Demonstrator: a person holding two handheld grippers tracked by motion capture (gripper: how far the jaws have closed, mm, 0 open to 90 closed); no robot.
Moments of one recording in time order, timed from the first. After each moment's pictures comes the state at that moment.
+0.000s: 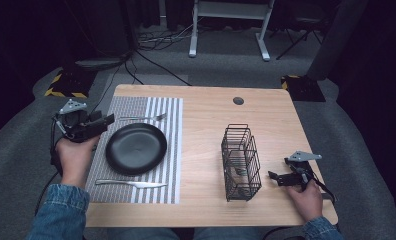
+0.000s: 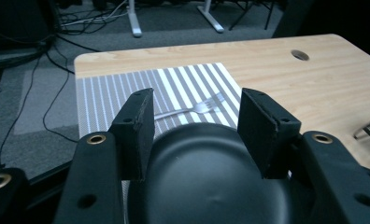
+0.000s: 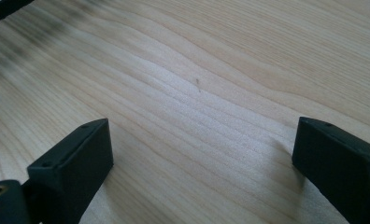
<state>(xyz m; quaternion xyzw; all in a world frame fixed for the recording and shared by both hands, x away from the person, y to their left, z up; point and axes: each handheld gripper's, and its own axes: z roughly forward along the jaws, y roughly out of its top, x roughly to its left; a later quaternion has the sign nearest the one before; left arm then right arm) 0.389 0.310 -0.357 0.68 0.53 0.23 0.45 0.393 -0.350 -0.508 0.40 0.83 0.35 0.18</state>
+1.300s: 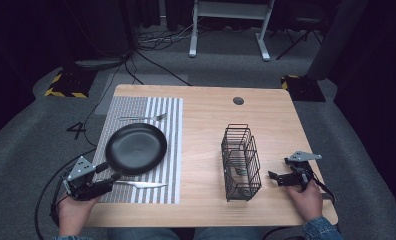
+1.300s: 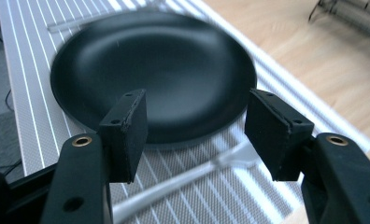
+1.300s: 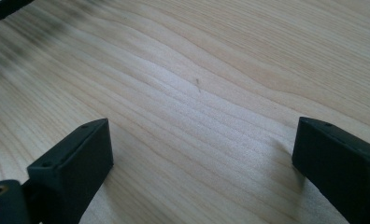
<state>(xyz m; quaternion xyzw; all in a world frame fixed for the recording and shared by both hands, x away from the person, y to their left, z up) 0.284 0.296 -0.455 0.75 0.47 0.19 0.42 0.393 -0.350 -0.508 0.40 0.83 0.35 0.18</state>
